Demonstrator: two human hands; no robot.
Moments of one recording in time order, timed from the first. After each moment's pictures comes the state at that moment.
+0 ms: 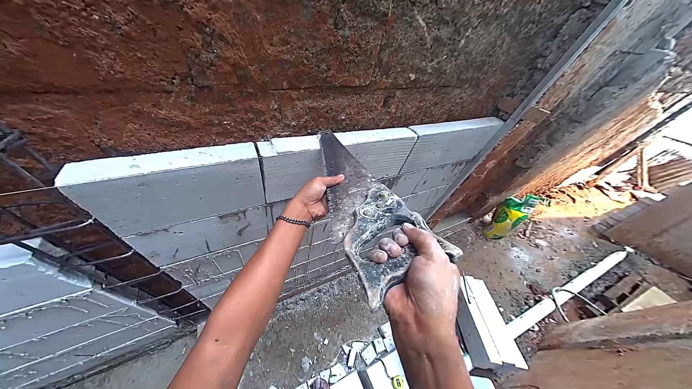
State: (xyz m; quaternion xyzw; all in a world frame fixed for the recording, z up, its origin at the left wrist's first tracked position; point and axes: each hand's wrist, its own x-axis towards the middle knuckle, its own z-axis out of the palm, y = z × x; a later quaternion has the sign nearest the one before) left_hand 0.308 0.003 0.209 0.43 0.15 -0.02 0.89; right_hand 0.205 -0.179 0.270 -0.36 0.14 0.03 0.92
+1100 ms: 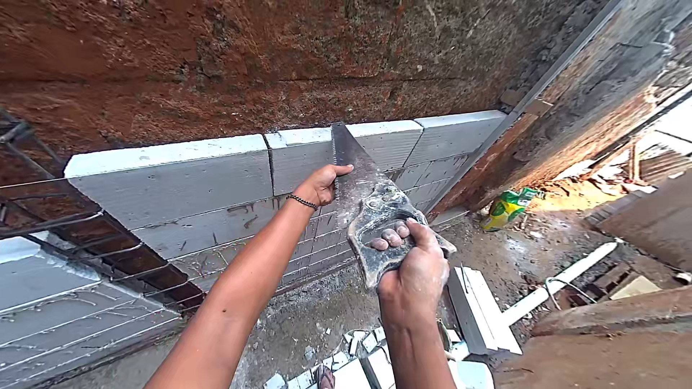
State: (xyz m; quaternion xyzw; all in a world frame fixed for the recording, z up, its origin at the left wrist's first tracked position) left_hand 0.321 0.029 0.202 0.46 0.15 -0.06 0.87; right_hand 0.187 -0.145 0.247 -0.34 0.14 -0.03 0.93
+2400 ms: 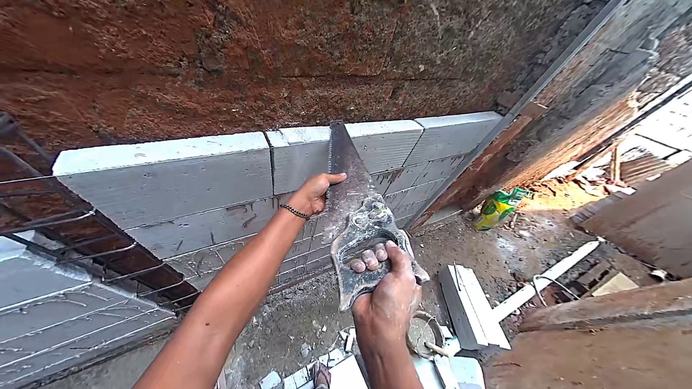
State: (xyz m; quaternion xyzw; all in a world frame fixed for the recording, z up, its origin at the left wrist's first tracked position) left_hand 0.301 0.045 0.184 0.48 0.17 -0.03 0.86; right_hand 0.162 -0.116 0.208 -0.32 0.15 -0.02 0.94
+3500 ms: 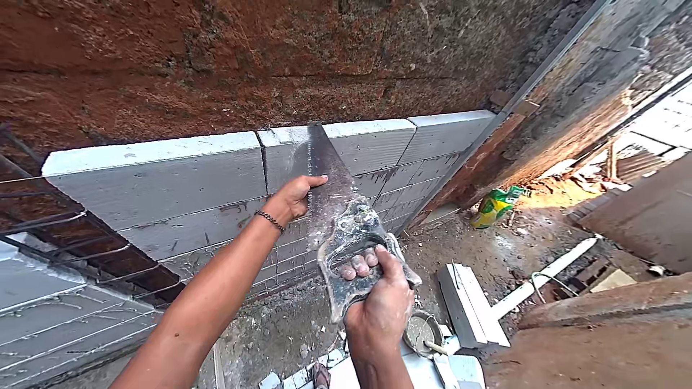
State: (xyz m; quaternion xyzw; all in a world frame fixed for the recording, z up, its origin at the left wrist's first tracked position) left_hand 0.272 0.049 0.193 0.48 0.19 0.00 0.86; right_hand 0.148 -0.129 0.217 -0.30 0.14 0.01 0.94
